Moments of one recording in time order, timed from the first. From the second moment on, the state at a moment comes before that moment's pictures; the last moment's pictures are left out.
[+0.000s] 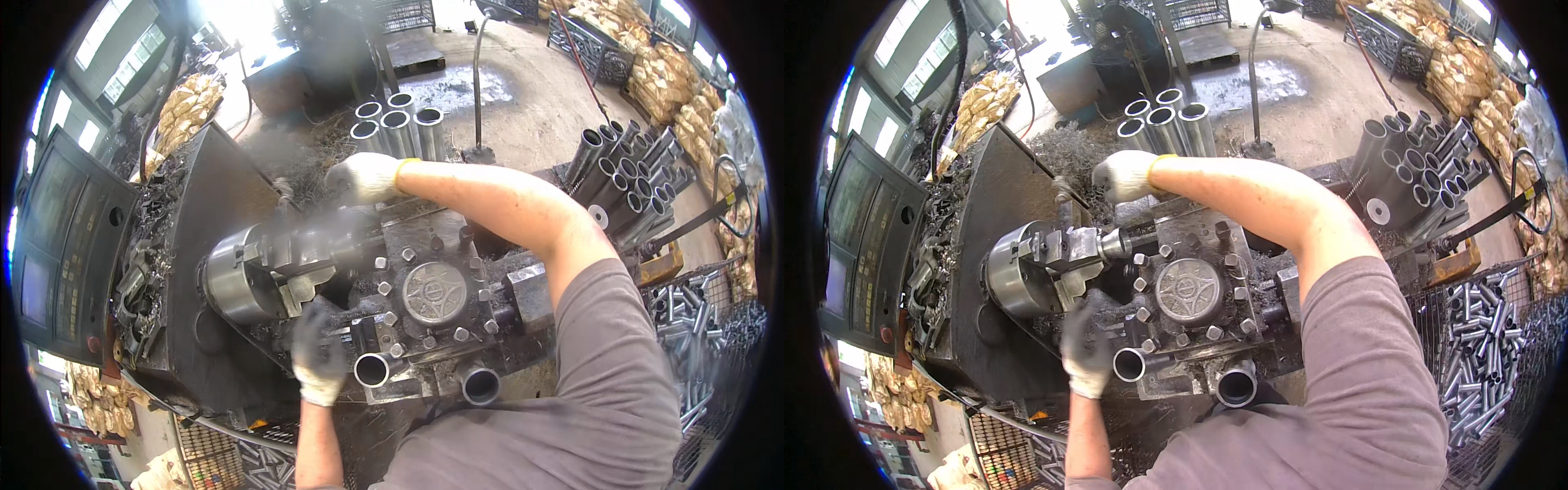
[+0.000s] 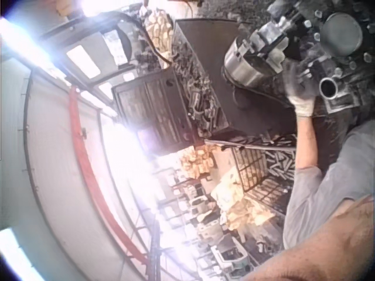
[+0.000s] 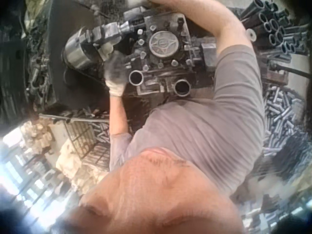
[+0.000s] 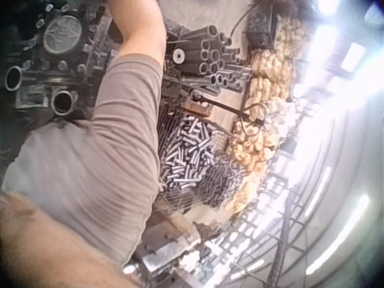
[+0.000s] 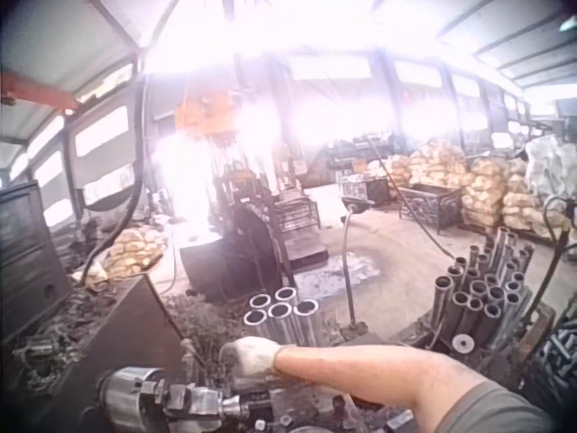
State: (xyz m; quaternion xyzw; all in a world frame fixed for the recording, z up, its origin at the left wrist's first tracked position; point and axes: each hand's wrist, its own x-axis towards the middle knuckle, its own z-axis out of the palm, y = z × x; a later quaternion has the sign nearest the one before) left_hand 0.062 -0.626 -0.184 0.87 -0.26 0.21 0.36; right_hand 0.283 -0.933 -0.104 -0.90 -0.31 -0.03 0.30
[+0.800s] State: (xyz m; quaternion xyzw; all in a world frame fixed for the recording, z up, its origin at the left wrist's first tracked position) left_hand 0.191 -0.565 -0.140 0.87 -0.19 0.45 0.10; right_hand 0.225 -0.922 -0.074 -0.95 -0.25 0.17 -0.04
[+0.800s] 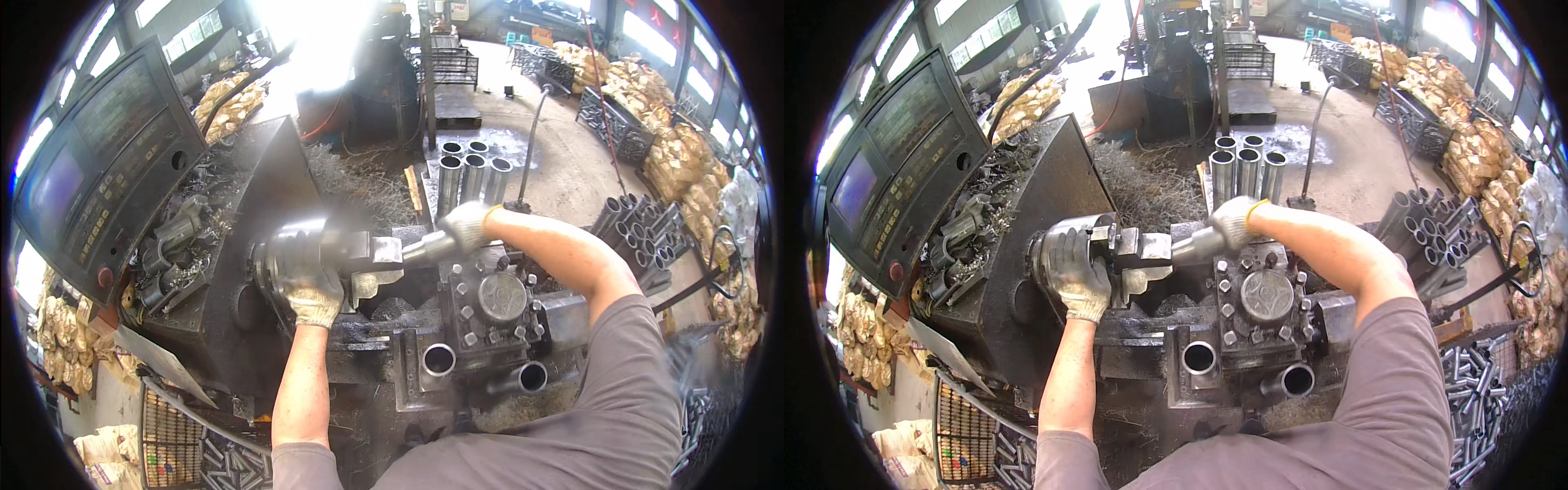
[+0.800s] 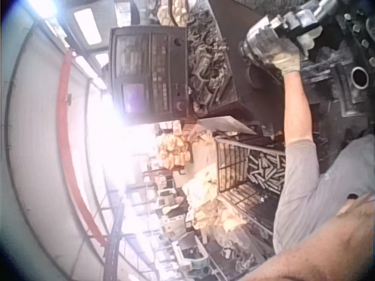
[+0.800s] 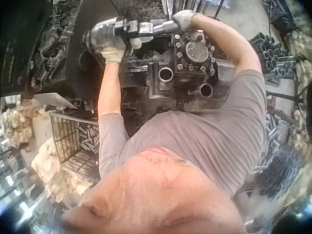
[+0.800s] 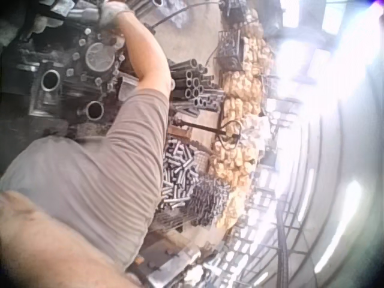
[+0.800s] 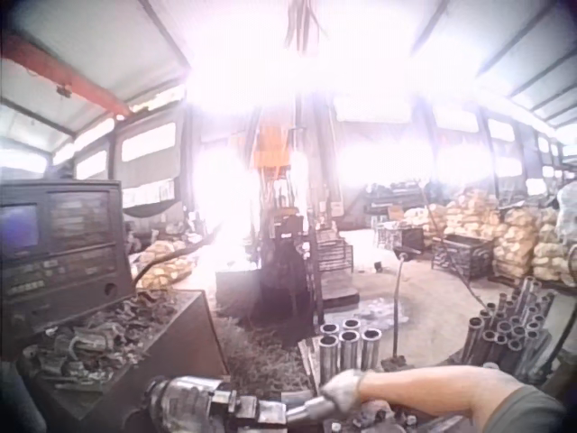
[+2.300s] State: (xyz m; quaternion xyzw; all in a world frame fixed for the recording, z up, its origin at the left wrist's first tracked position) left_hand -0.098 -0.703 -0.218 0.76 -0.26 0.08 0.59; right_hand -0.175 -0.937 -0.134 -0.85 -0.04 -0.02 0.53
